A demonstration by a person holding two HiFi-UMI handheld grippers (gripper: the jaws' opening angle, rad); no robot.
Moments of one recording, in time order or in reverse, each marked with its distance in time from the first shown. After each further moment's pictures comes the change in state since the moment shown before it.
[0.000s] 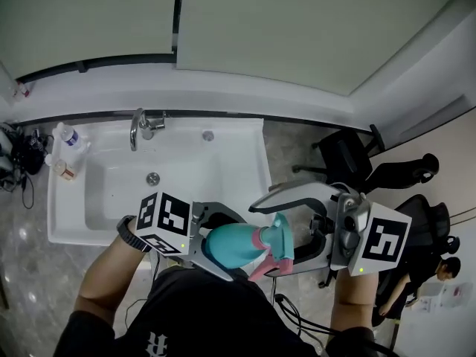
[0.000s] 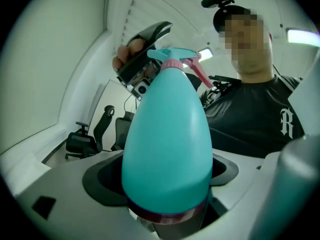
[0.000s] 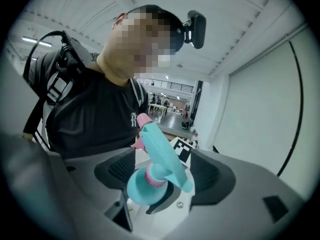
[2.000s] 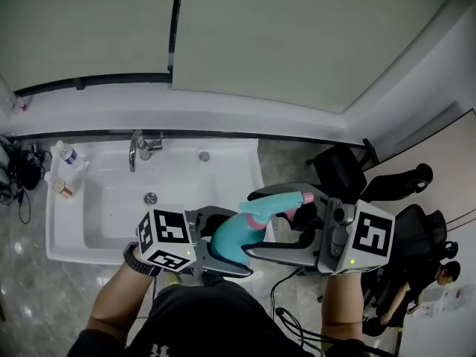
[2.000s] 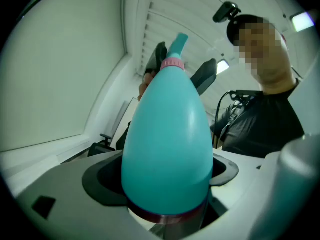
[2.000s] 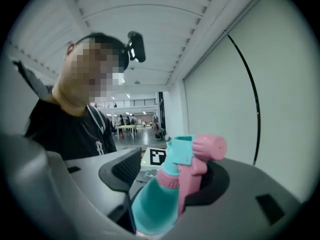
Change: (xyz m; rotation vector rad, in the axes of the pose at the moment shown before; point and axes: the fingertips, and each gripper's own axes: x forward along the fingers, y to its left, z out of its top) left arm -0.024 0.040 0.037 -0.061 -0.197 0.261; right arm -0.007 -0.063 0.012 0.347 -0.190 -0.306
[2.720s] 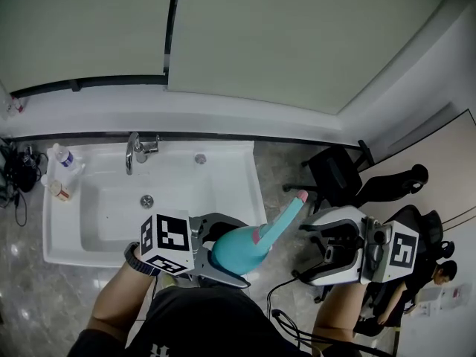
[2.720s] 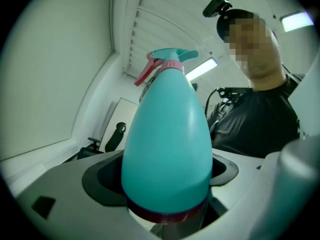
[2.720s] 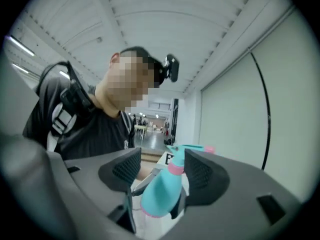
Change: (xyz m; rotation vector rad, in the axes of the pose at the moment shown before) left arm 0.010 -0.019 0.005 0.078 0.014 -0.122; right arm -0.080 0.038 0.015 -0.162 -0.071 0.095
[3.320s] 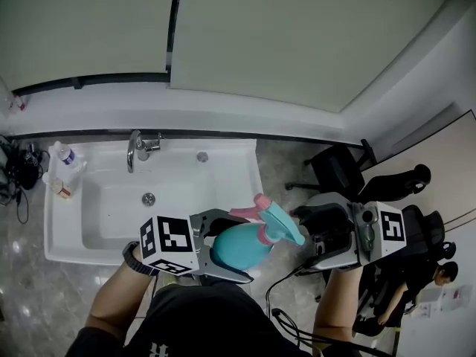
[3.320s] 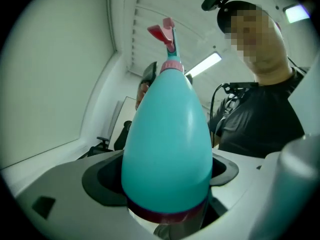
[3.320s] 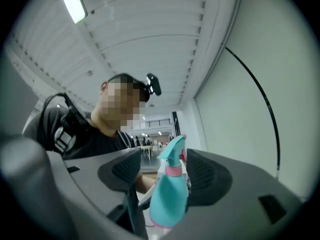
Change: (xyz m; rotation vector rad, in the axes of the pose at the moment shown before) left arm -0.004 0.009 -0.004 0.013 0.044 0.088; right arm 0.004 -0.020 -0.002 0.208 -0.208 0.079
